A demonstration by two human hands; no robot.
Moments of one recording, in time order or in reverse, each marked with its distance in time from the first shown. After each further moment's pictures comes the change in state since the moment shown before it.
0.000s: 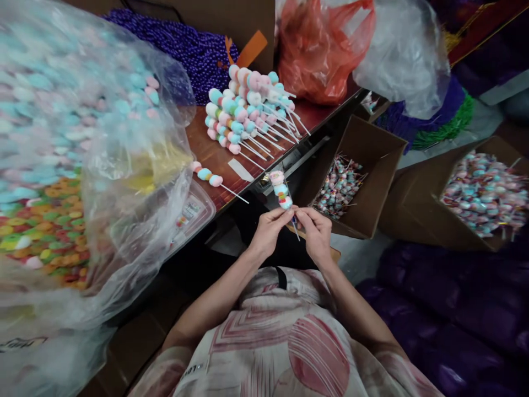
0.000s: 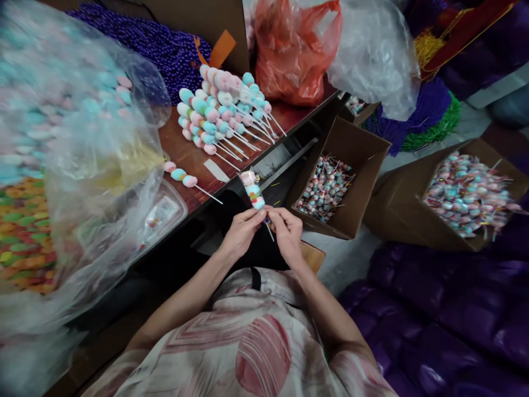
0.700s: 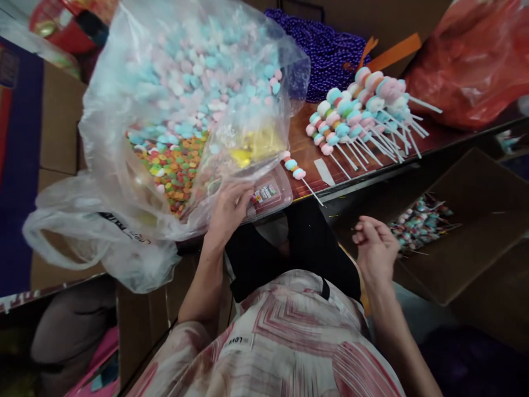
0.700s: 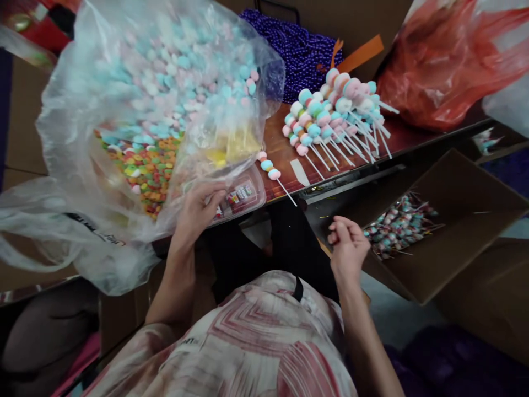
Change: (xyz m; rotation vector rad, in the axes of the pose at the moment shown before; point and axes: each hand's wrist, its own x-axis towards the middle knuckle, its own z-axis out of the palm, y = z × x) left_hand -0.074 0.122 -0.175 1.100 0.615 0.606; right_hand 0.035 0.022 0.024 0.334 0.030 0.203
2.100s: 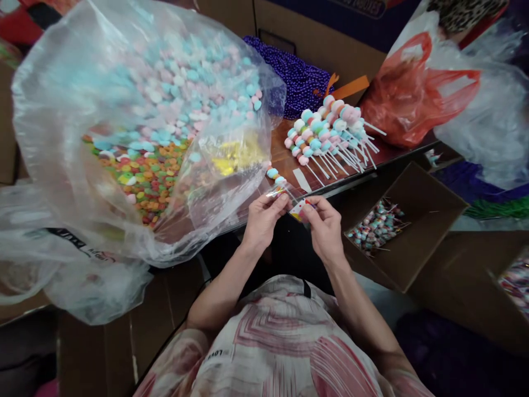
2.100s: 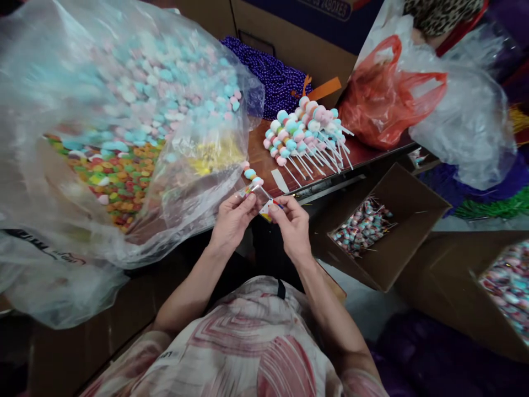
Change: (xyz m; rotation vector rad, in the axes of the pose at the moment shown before) left_hand -0.008 0.085 0.091 -1.323 -0.056 -0.495; right_hand -0.022 -0.040 0.090 -0.103 -0.434 -0.164
